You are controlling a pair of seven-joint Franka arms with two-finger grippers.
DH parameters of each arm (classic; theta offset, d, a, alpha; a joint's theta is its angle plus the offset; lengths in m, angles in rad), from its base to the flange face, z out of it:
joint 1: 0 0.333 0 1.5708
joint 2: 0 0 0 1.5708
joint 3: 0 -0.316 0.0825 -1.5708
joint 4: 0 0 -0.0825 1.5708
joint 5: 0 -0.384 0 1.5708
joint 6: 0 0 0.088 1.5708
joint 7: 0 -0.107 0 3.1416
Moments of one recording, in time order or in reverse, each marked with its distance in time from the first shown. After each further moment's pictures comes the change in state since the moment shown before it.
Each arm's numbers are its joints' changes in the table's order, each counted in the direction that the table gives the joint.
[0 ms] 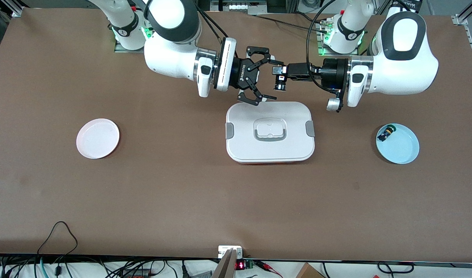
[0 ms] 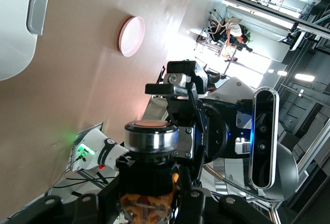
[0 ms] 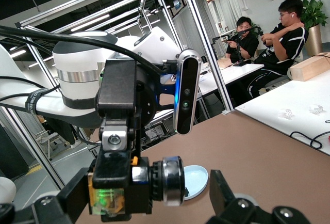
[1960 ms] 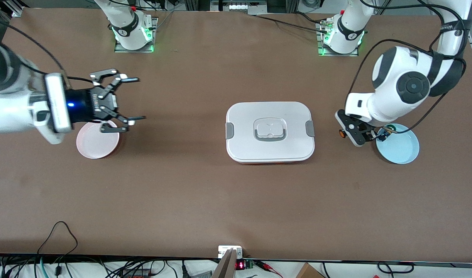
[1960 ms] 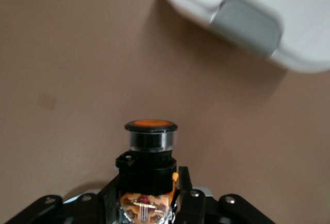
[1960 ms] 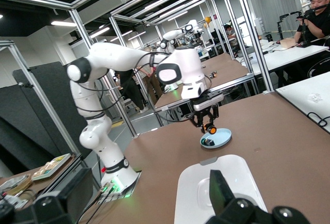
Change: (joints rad) left arm 0.115 -0.150 -0.006 -0.027 -1.517 -0.278 -0.904; right arm -0.783 0.046 0.023 0.018 0.526 1.096 -0.220
